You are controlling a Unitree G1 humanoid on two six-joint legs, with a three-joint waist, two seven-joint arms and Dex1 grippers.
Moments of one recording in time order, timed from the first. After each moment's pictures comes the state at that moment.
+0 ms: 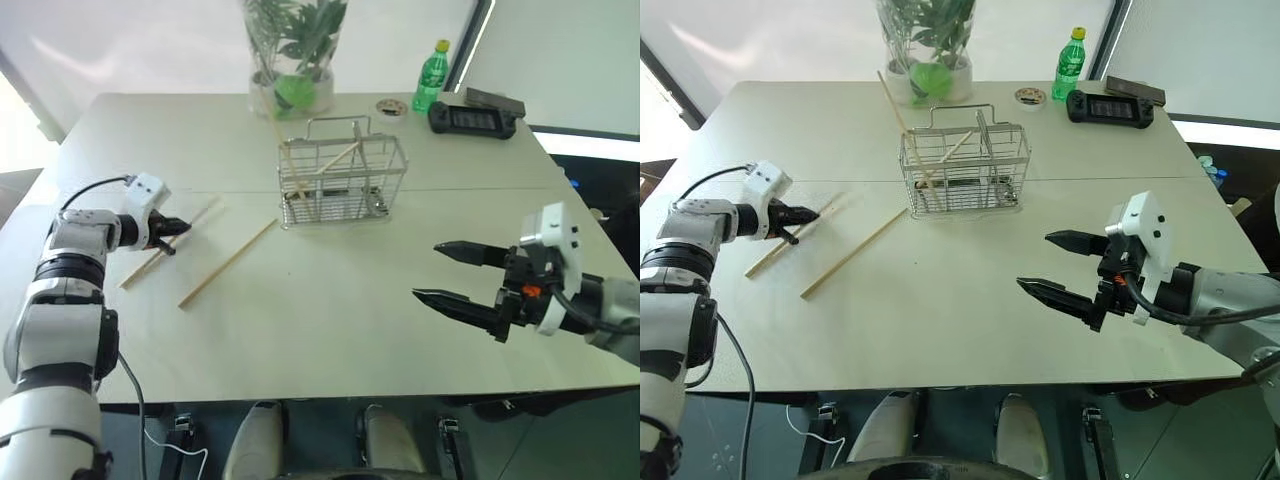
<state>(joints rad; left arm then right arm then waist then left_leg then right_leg) -1.02 0.72 0.05 1.20 -0.05 0.18 -0.89 -0.01 -0.94 -0.47 -0.72 1.08 0.94 0.67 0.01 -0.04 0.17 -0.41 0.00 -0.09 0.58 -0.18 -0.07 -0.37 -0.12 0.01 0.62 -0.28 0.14</state>
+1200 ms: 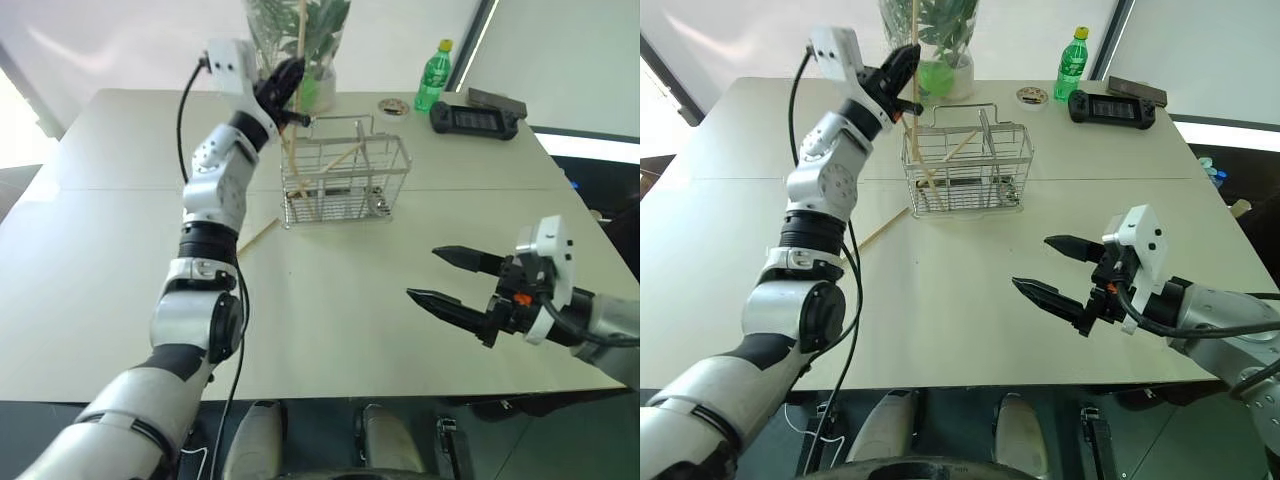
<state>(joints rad) -1.09 0.10 0.21 0.66 -0.34 0.05 -0.47 0.07 -0.90 -0.45 -0.76 1.12 0.85 0.55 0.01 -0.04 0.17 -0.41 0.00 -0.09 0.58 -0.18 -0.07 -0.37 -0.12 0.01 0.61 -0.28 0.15</state>
